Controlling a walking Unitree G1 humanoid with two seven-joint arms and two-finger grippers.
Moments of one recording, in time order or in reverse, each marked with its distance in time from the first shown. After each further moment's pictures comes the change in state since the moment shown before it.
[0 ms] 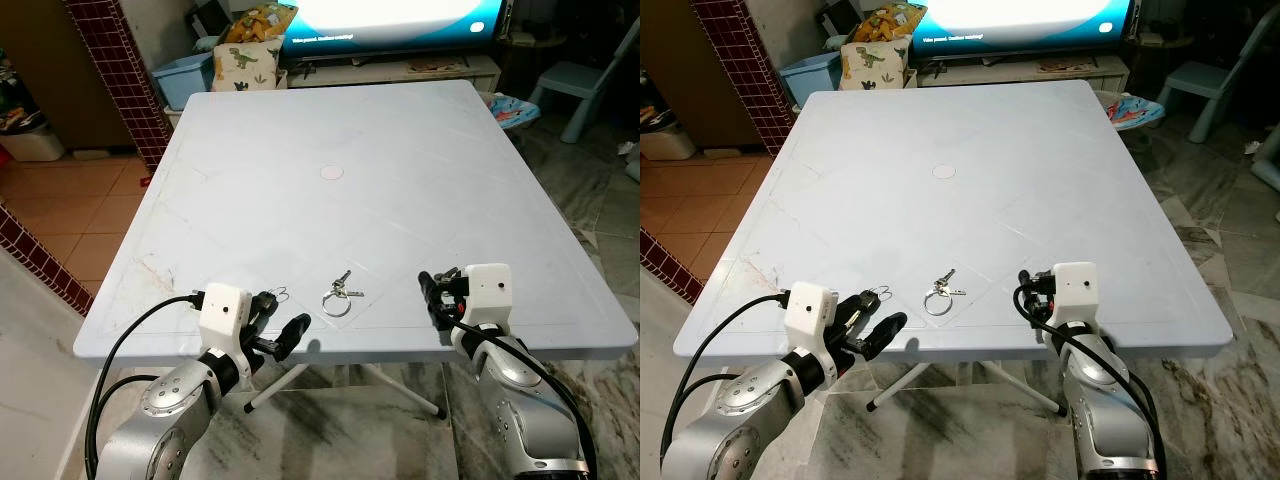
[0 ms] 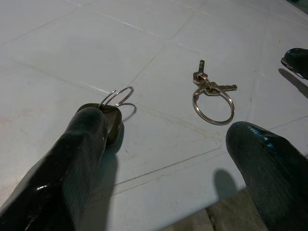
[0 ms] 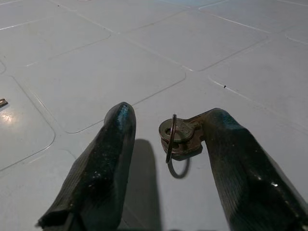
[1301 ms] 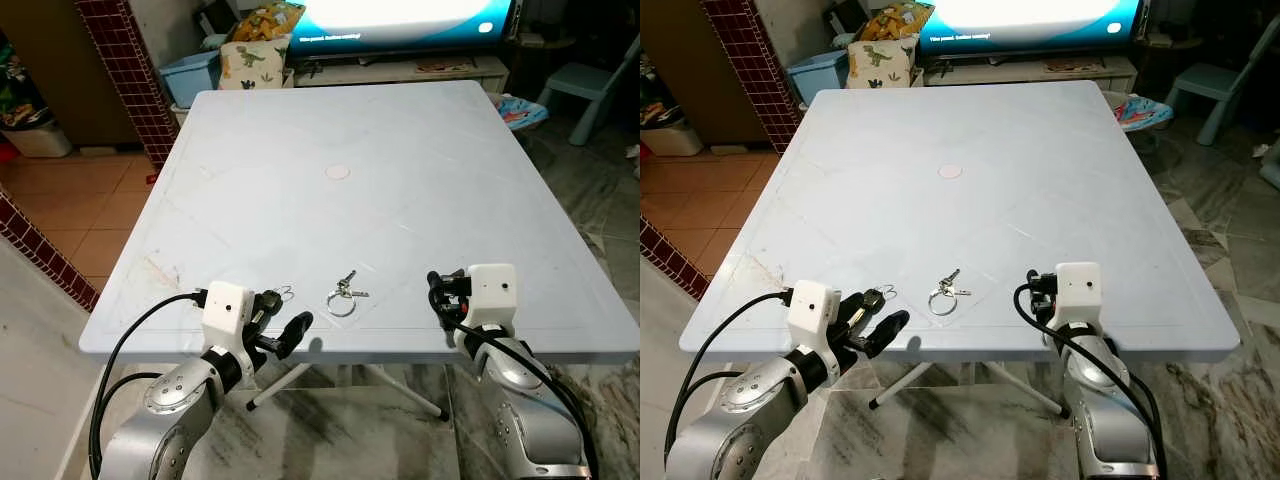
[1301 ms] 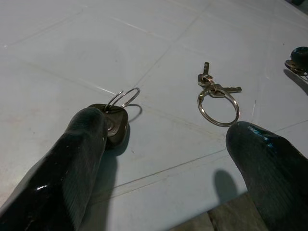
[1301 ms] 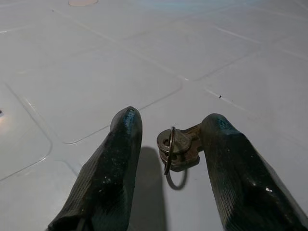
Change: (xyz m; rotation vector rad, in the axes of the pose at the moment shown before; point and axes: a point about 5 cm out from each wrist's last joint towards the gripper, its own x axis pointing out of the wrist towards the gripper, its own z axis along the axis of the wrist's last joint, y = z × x) left arm 0.004 -0.001 0.000 0.005 -0.005 -0.006; right arm -0.003 -0.002 0.003 -0.013 0.007 -0.065
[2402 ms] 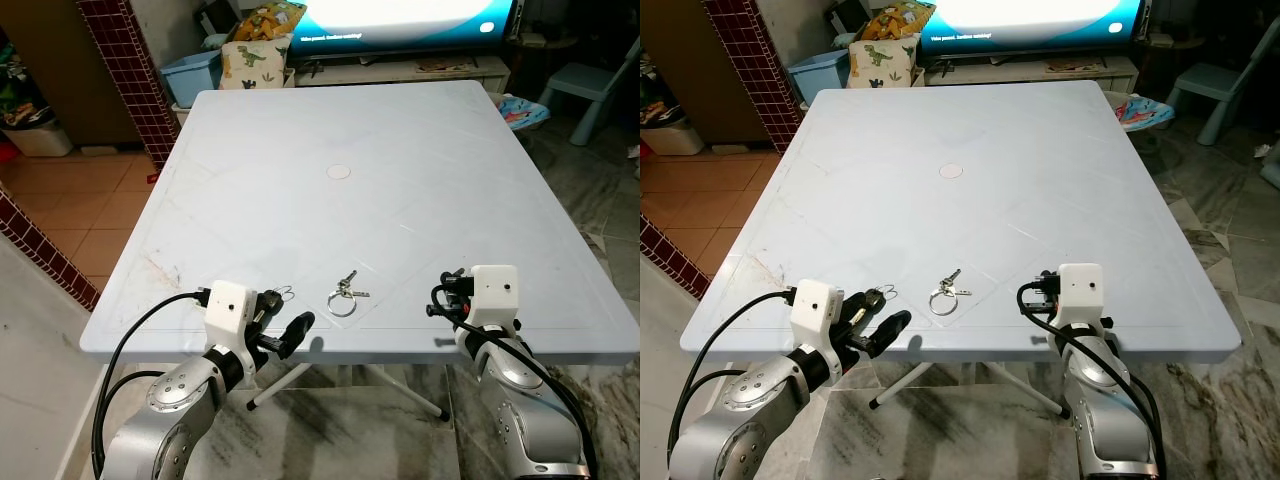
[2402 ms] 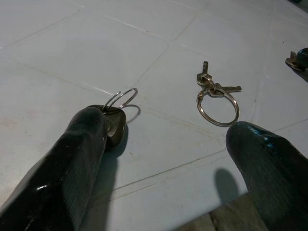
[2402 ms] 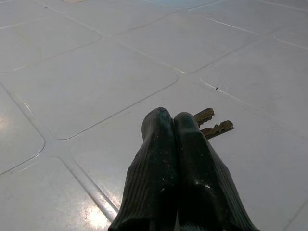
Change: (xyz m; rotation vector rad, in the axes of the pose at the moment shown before) left arm 0.002 -0.001 0.000 0.010 0.002 -0.006; right arm 0.000 -0.001 -0.002 0.019 0.006 -0.013
